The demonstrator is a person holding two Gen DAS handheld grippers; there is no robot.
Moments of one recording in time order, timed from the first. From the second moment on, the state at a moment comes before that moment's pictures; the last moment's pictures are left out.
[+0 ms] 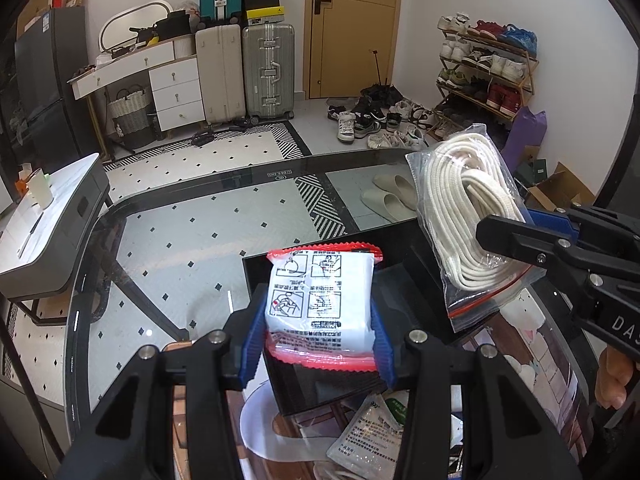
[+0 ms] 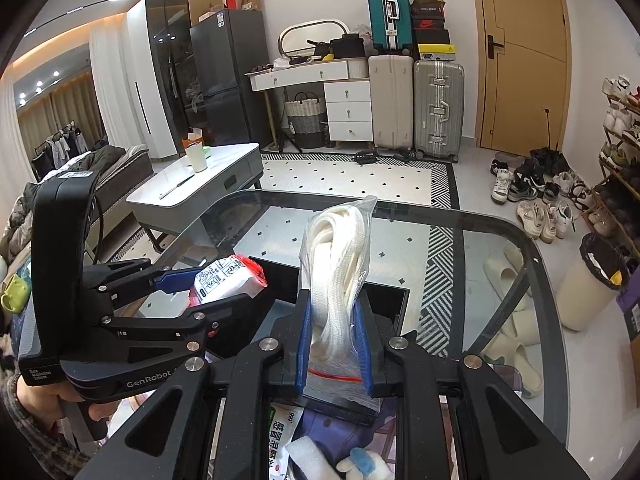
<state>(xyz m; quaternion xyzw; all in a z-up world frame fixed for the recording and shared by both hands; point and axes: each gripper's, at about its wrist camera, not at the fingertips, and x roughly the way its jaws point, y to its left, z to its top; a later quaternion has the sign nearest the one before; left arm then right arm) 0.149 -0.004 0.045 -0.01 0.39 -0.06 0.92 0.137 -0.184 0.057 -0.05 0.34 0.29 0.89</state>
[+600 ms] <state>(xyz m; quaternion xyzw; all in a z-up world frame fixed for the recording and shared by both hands) 0.168 -0.020 0.017 -0.02 0.42 -0.08 0.90 0.158 -0.179 0.024 -0.06 0.37 0.30 0.88</state>
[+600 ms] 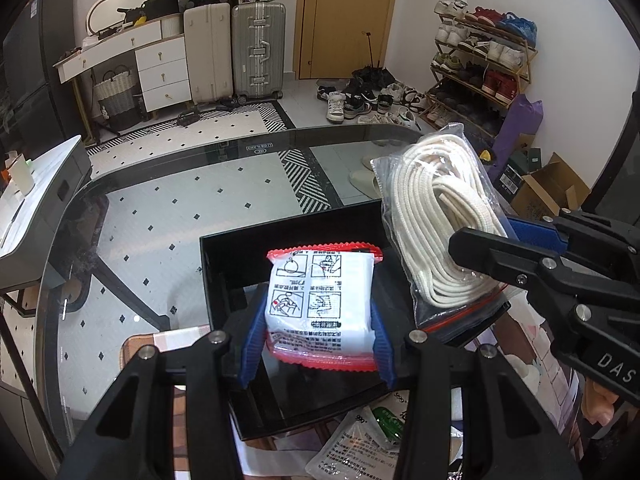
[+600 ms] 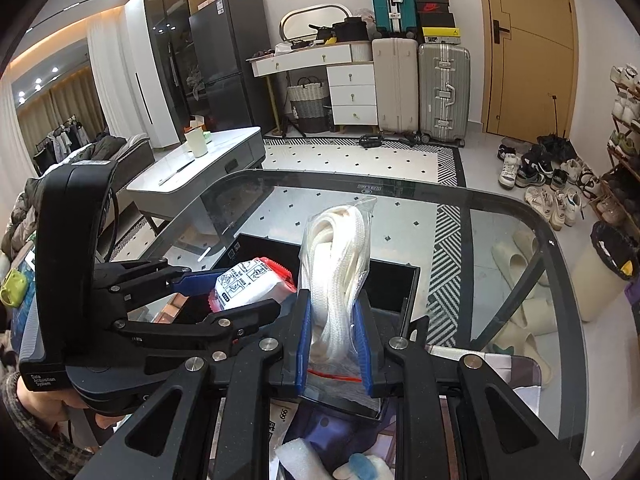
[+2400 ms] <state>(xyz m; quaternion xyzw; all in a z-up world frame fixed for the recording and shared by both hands) 0.114 -0.040 0.010 0.00 0.45 -0.11 0.89 0.125 -0.183 -0.019 -0.10 0.46 0.30 0.83</state>
